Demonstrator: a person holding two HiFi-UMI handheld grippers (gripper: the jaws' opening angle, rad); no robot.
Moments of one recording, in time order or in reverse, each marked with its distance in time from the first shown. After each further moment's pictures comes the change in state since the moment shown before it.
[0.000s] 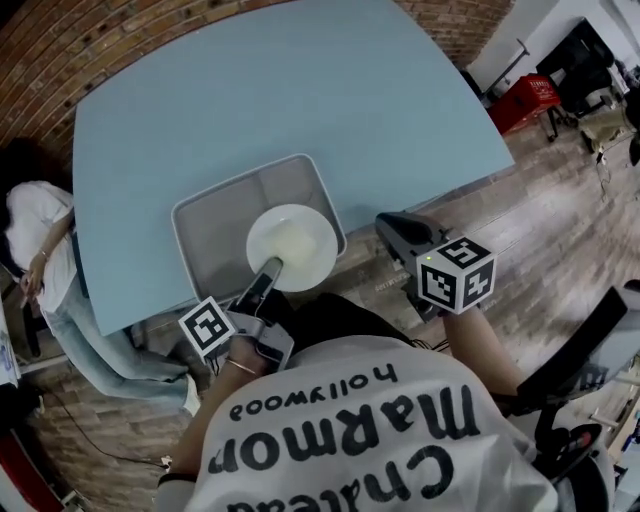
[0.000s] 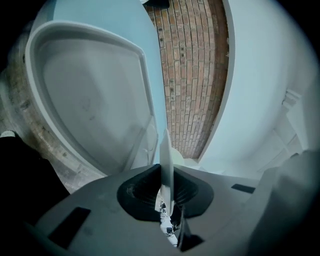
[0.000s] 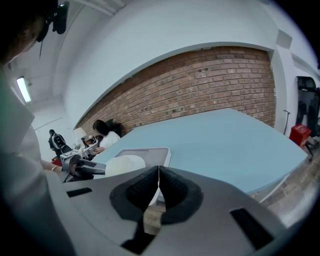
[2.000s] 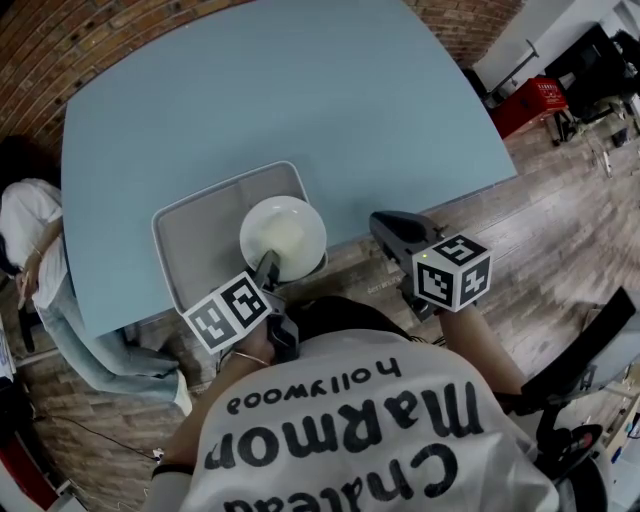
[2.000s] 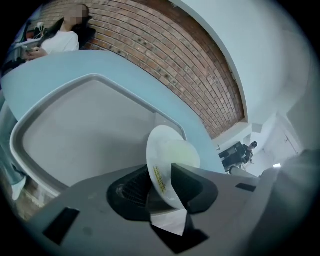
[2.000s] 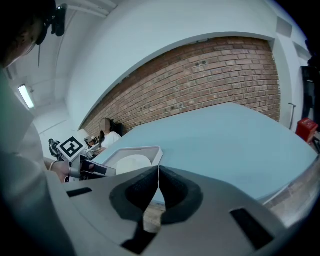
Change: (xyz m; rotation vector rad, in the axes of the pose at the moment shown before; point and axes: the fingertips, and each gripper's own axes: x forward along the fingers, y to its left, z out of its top) left arm 0.041 0.045 0.013 0.565 0.033 0.639; right arm 0.017 -0.047 0.000 0.024 0.024 0.061
